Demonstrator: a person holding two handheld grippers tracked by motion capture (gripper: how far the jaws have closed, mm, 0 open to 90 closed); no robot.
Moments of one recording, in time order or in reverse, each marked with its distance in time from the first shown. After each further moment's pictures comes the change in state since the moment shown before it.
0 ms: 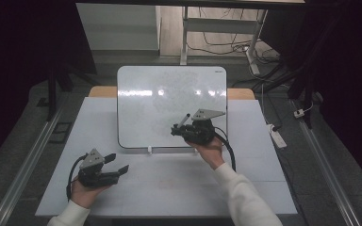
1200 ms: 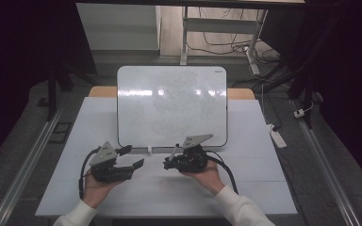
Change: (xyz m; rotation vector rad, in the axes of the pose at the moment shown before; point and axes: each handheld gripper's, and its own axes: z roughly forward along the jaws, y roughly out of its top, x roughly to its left) left arm -0.043 0.053 0.013 -0.117 -0.118 0.092; right arm 0.047 -0.049 0.013 0.176 0.208 0.023
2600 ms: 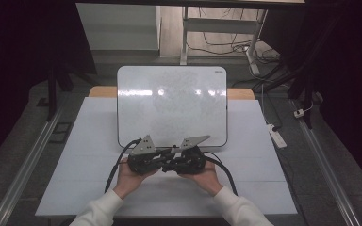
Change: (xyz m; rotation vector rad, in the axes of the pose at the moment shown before) left arm -0.030 0.037 0.062 0.039 -0.176 0.107; right arm 0.001 -0.004 0.007 0.013 0.030 0.034
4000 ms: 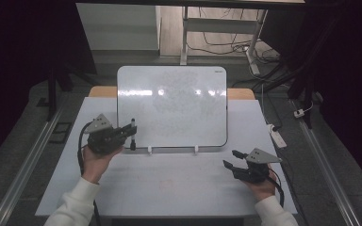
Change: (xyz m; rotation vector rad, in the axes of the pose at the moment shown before) left arm 0.076 0.009 -0.083 -0.094 0.256 -0.183; right arm -0.034 -0.103 -0.148 -0.174 -0.569 -0.082
